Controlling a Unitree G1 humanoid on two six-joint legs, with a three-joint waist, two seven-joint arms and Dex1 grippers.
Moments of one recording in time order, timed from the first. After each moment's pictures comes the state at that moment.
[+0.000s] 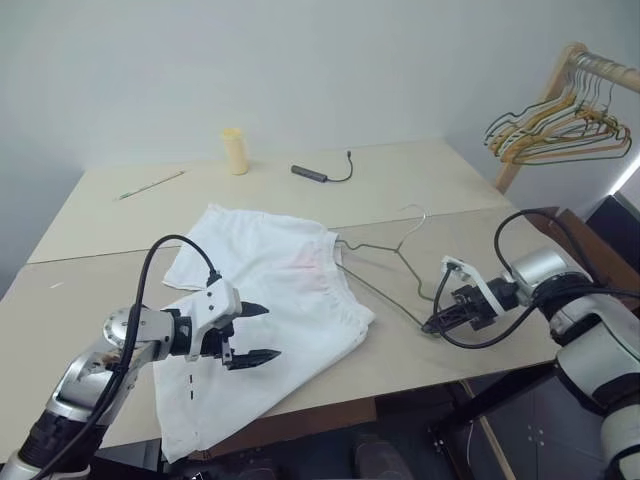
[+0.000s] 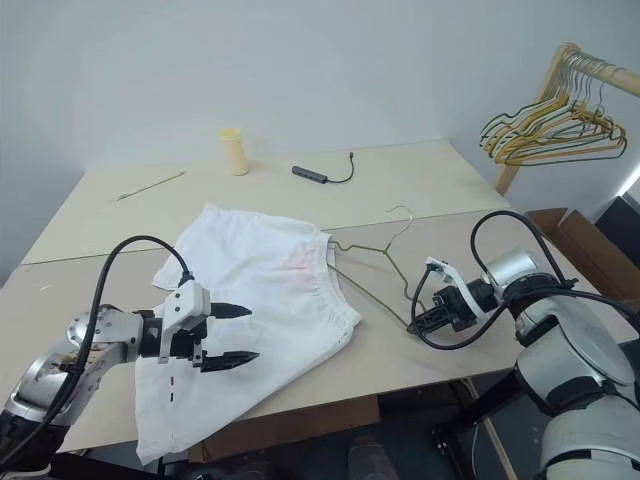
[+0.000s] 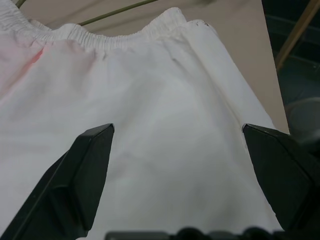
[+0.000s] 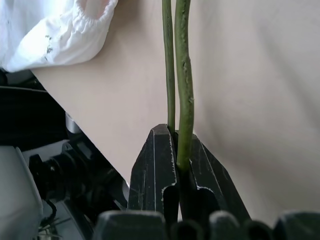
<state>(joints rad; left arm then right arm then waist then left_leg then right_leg) -0.11 0.80 -0.07 -0.31 -0.37 0.46 -1.07 -1.01 -0.77 0.85 0.97 0.48 0.88 1.56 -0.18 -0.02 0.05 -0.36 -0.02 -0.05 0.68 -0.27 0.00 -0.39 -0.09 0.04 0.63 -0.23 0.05</state>
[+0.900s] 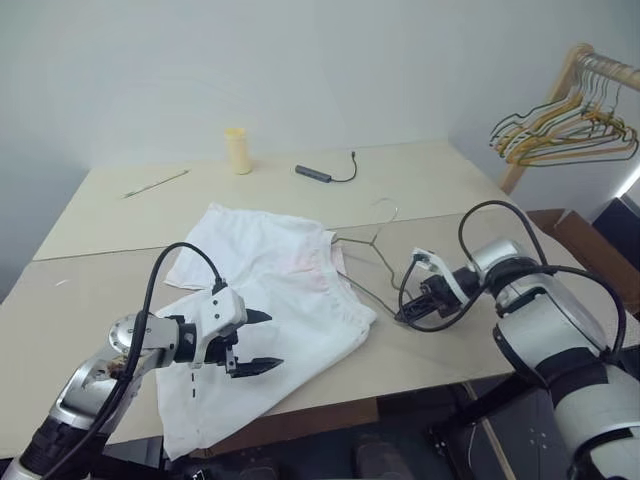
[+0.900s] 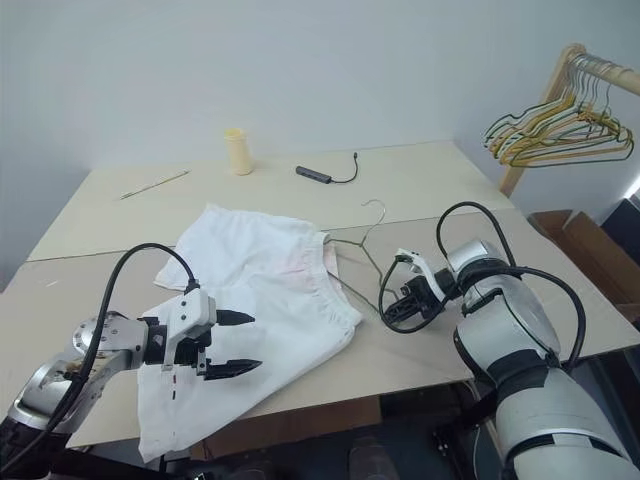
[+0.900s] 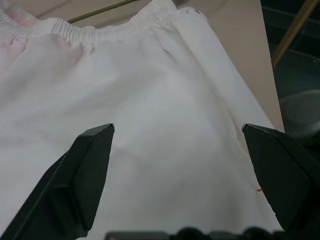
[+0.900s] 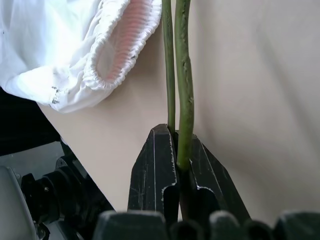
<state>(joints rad) -0.07 0.80 -0.09 -0.34 -0.36 0.46 -1.05 -1.16 -0.49 0.64 1.35 0.16 0.75 1.56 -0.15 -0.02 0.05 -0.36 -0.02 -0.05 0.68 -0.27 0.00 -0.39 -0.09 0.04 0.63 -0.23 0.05</state>
